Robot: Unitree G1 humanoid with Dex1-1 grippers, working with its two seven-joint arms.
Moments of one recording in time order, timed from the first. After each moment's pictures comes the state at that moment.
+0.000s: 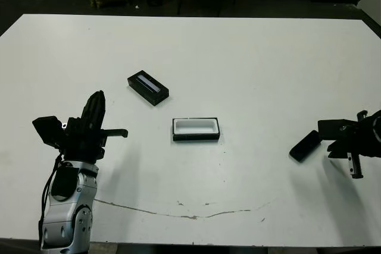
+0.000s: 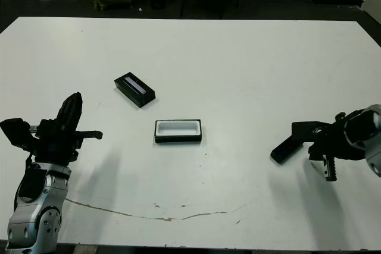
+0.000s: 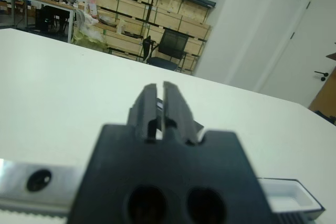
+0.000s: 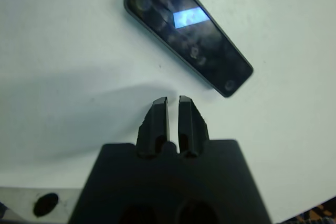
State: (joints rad) left arm 0.05 0.09 0.16 -0.26 -0.35 0.06 -0.16; right arm -0.40 -1.12 0.38 0.07 -0.34 0.32 1.32
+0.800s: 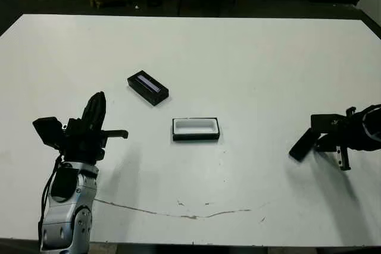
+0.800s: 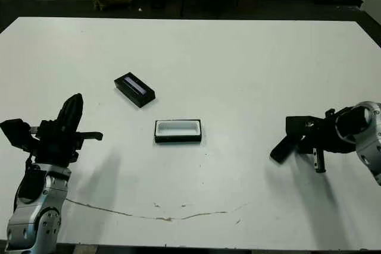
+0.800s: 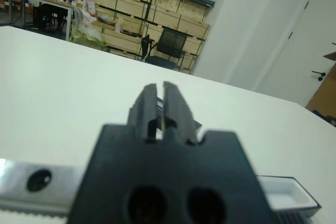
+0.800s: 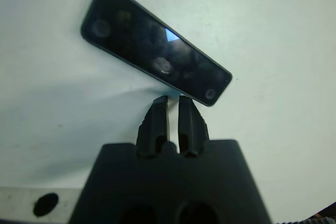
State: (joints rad) left arm 0.06 0.09 0.16 -0.27 -0.36 0.07 -0.16; right arm -0.49 -1.04 0.38 0.26 -0.34 0.18 1.26
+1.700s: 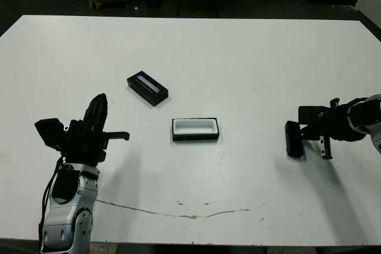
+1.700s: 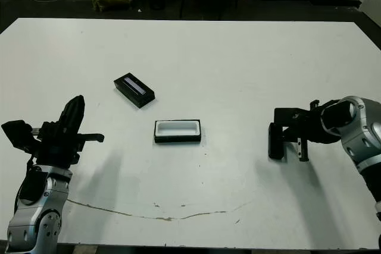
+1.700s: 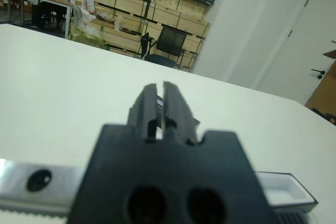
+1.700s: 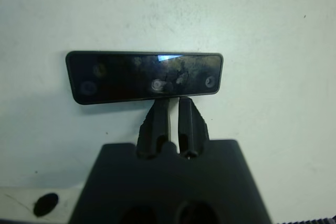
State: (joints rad) left arm 0.07 0.09 0.15 -0.27 -0.35 0.07 -0.16; right arm -0.57 -0.93 0.39 0.34 -0.35 0.16 1.25
